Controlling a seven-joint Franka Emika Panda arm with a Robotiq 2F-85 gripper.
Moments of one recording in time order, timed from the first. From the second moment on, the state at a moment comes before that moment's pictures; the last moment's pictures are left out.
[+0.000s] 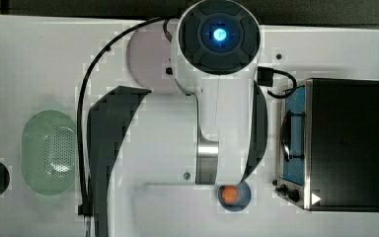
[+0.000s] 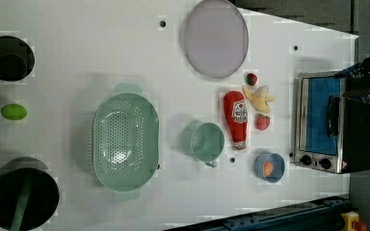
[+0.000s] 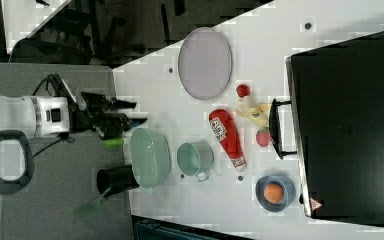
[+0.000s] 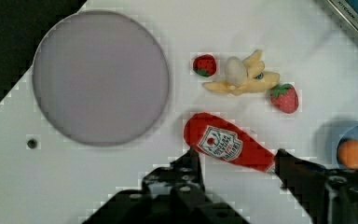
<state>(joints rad) -0.02 0.02 0.02 -1.79 0.01 0.22 0.05</state>
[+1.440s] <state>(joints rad) -0.11 -0.05 0.14 -2.22 0.02 0.48 -0.67</state>
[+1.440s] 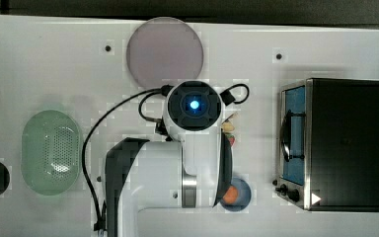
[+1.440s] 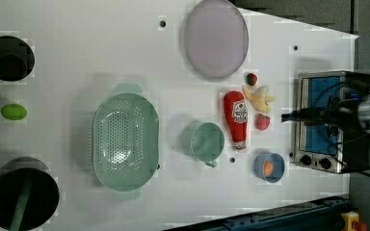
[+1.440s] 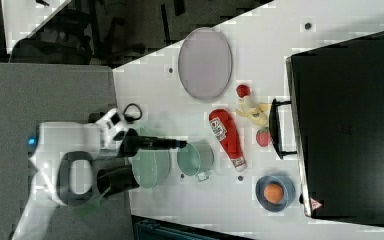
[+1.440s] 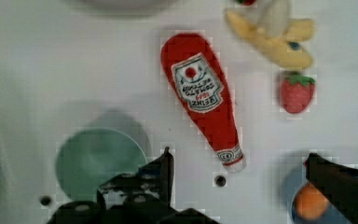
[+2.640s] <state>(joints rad) -0.12 0.33 0.13 -2.37 -0.07 0.96 -0.94</state>
